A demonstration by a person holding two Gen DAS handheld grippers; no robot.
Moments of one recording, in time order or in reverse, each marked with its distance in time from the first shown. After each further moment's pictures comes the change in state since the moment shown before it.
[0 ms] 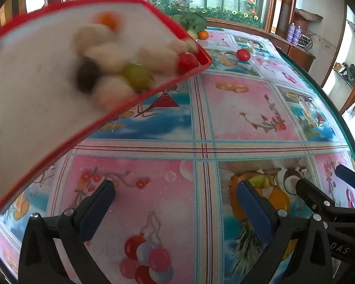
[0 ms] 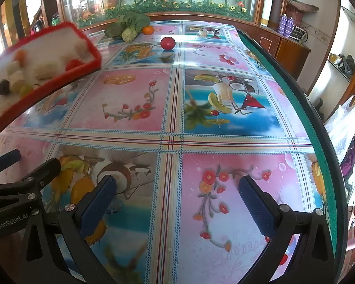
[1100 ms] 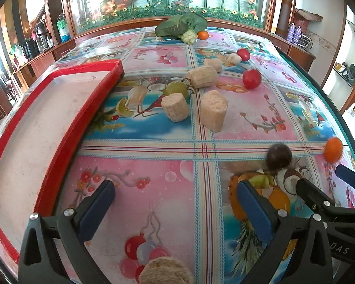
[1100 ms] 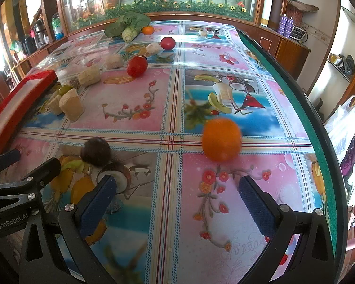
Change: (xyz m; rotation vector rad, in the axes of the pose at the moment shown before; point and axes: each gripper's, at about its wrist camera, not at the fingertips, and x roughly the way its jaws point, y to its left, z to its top) left arm 0.000 0.000 0.000 0.000 0.004 0.000; right arm -0.001 0.000 -0.001 0.000 -0.001 0.000
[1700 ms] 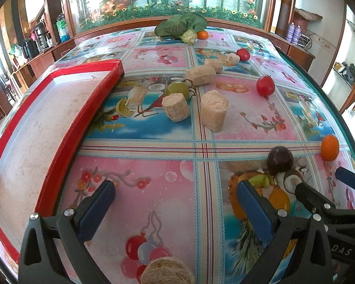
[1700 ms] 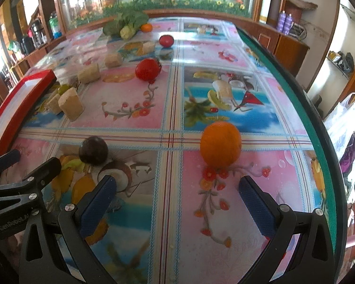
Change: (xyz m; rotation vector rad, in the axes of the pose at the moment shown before) left arm 0.000 -0.002 0.001 0.005 0.006 0.002; right arm 0.000 0.003 0.003 0.004 0.046 -0.002
